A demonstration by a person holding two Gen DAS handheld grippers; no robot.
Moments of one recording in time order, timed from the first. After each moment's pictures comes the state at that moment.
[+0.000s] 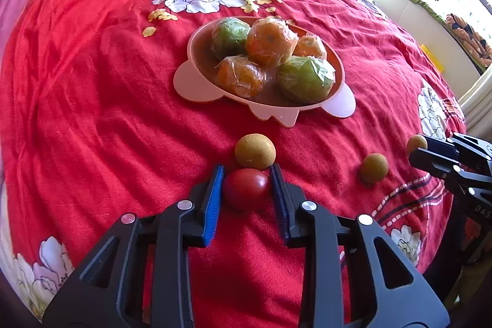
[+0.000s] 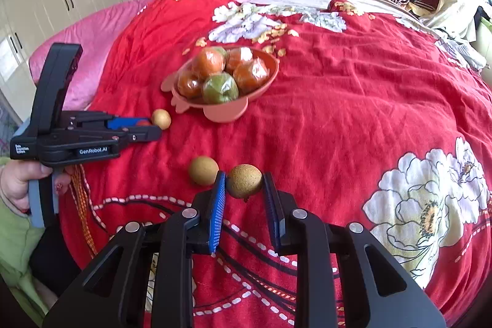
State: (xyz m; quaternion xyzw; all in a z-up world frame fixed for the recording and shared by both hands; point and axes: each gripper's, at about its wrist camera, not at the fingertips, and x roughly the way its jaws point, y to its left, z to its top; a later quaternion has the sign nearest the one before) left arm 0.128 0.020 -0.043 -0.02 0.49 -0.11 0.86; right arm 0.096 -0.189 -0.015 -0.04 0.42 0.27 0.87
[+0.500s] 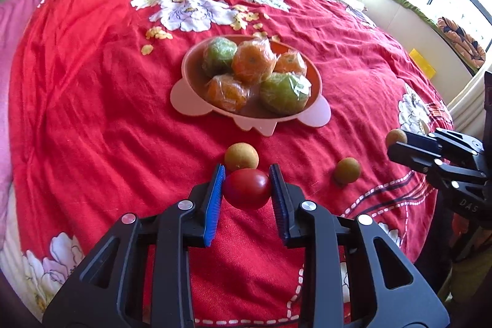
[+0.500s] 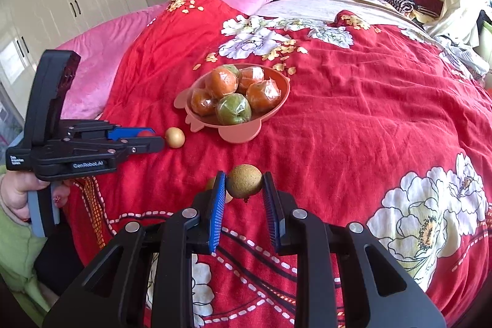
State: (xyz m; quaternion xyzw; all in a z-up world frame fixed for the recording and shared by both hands) left arm 0.116 0.018 -0.018 -0.02 0.47 -0.12 0.87; right arm 0.096 -0.180 0.001 -0.03 0.40 0.28 0.87
